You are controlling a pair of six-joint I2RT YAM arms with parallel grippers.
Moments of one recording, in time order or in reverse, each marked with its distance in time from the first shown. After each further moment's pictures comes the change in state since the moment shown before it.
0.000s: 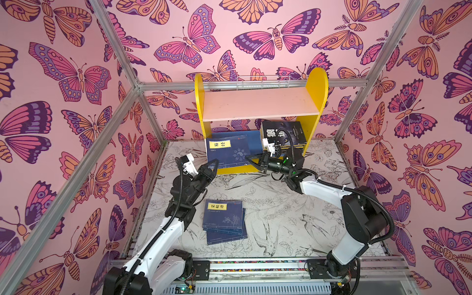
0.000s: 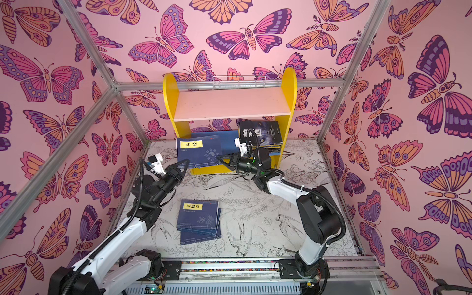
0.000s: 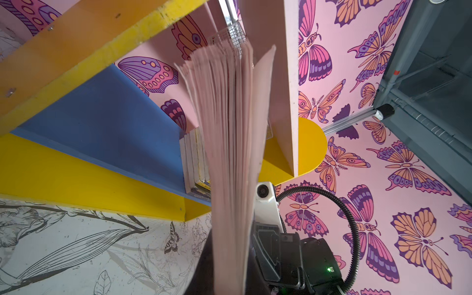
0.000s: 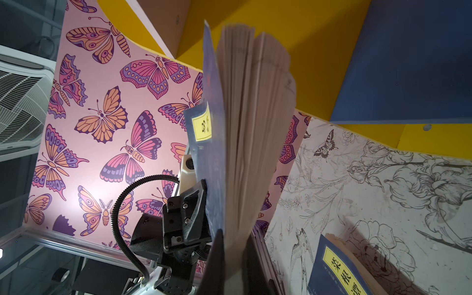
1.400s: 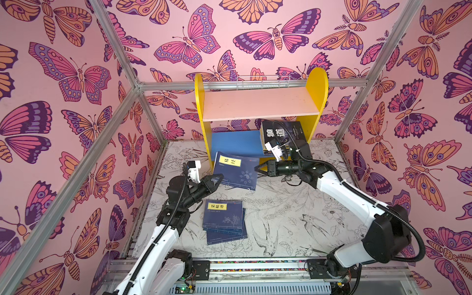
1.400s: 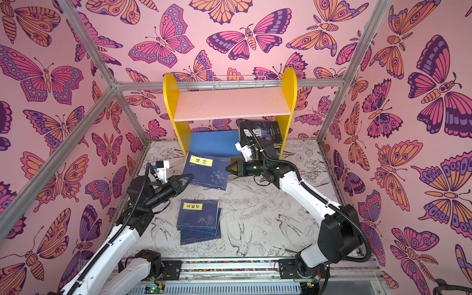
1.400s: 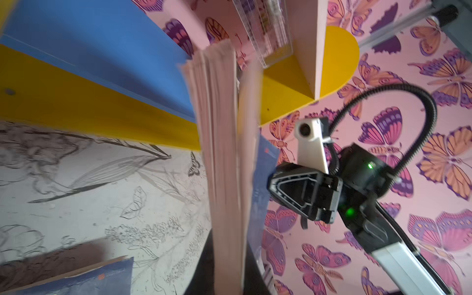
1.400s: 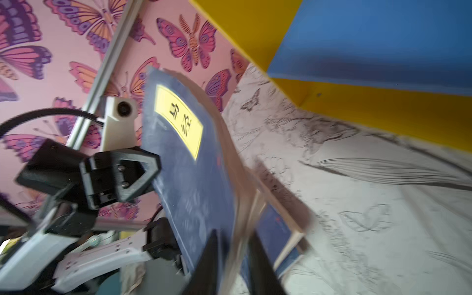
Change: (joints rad) left arm 0.072 -0.158 0.037 -0.424 0.221 0.177; right arm -0.067 -0.246 0.126 -0.932 0.090 -0.723
